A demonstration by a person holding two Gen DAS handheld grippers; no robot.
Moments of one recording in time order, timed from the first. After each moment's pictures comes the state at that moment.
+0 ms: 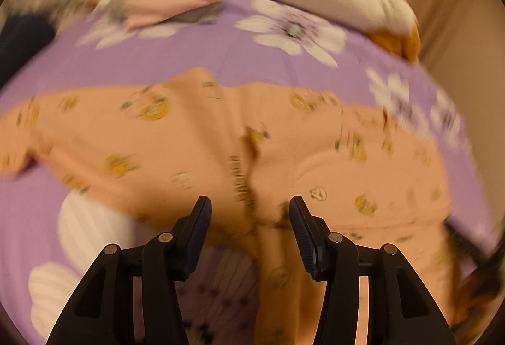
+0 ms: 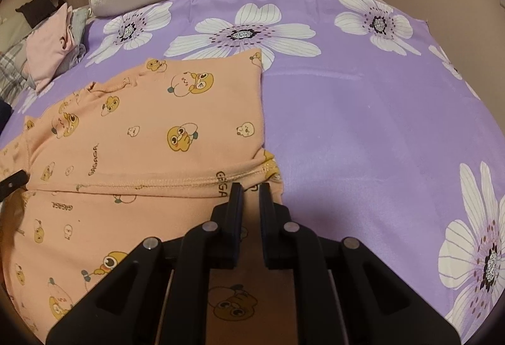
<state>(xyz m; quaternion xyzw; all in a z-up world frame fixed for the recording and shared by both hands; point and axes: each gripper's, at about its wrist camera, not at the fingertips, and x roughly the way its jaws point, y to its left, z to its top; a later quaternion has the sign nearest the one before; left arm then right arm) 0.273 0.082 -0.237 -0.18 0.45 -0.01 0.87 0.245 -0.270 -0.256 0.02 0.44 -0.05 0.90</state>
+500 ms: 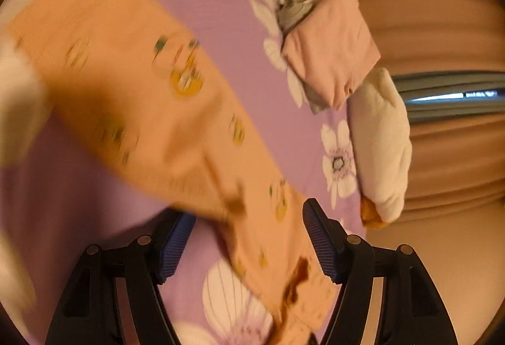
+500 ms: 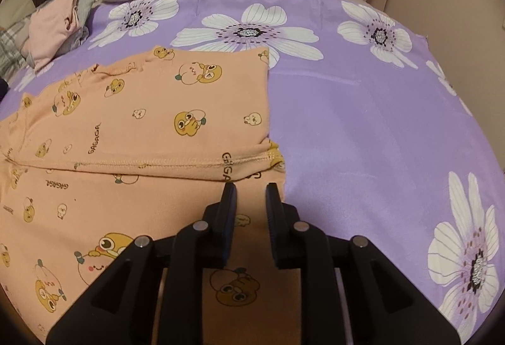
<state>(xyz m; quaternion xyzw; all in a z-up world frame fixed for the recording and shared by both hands) 0.252 0.282 -0.272 -0.55 0.36 0.02 0.75 0.237 -0.260 -0.259 -0.03 0.44 -0.05 0.90</state>
